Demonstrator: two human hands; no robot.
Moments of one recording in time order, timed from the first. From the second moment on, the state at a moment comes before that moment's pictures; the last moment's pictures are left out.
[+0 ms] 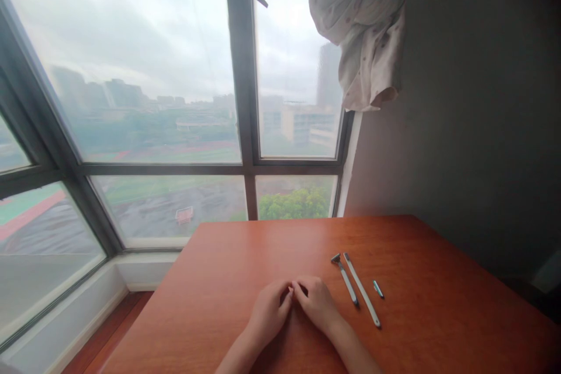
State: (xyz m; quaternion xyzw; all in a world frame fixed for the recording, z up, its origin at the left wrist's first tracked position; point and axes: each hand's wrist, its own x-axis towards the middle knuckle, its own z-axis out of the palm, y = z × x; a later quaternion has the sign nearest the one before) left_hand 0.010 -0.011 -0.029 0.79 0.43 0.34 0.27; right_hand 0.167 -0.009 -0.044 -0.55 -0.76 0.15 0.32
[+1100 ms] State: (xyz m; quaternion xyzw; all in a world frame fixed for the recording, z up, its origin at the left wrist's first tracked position) left_hand 0.010 -0.012 -0.027 0.80 0.44 0.32 0.25; right_hand 0.166 -0.011 -0.042 -0.56 -0.76 0.14 0.30
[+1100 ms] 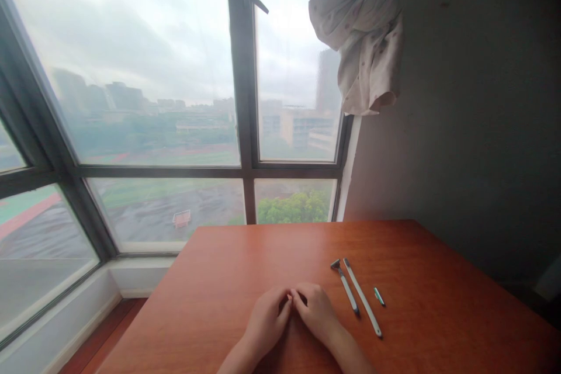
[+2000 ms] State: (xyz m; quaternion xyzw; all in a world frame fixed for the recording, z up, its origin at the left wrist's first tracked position) left_hand 0.010 -0.012 -0.028 0.80 0.43 0.34 0.26; right_hand 0.169 -0.008 -0.046 -0.56 -0.76 0.13 0.31
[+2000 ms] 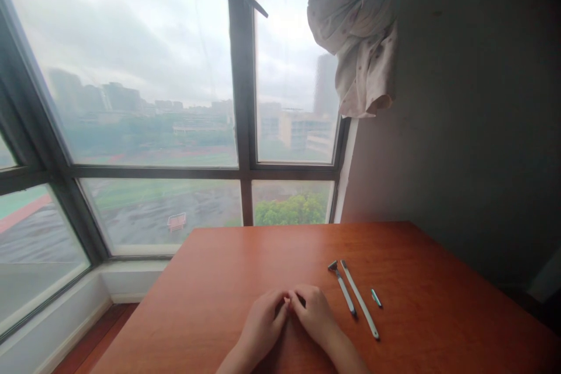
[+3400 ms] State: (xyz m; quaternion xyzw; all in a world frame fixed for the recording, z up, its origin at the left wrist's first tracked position) left_hand 0.010 -0.011 -0.024 0.80 0.42 0.35 0.27; right_hand 0.172 -0.015 -0.038 -0.57 -0.75 0.15 0.32
